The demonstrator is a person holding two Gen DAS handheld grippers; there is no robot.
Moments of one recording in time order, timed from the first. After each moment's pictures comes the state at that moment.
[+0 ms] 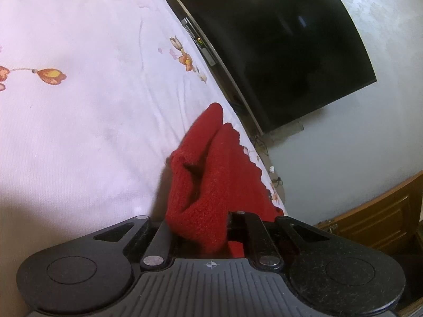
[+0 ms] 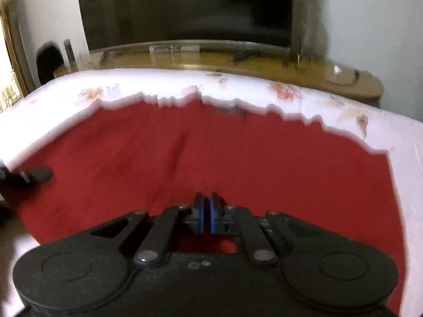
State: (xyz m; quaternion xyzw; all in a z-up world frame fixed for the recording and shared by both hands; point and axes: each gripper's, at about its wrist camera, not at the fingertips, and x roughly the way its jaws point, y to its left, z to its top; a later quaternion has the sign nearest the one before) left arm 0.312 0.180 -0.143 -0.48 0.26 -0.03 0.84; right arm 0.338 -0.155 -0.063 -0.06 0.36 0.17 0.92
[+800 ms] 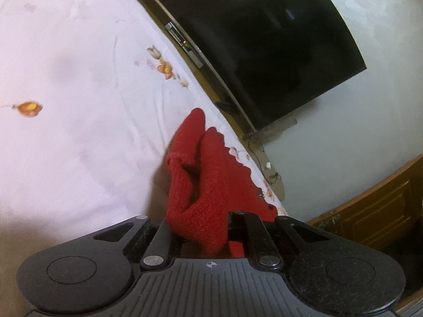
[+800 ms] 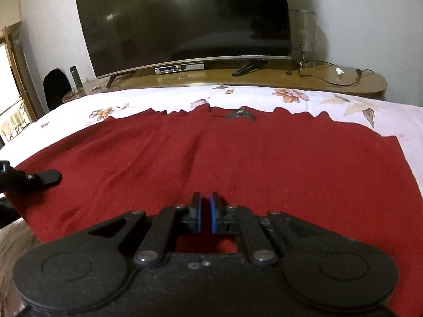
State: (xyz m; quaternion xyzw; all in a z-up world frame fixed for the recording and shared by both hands) left arm 0.316 0.175 -0.116 -0.44 0.26 -0.04 0.86; right arm 0.326 -0.163 -0.066 0.00 0.34 0.19 0.92
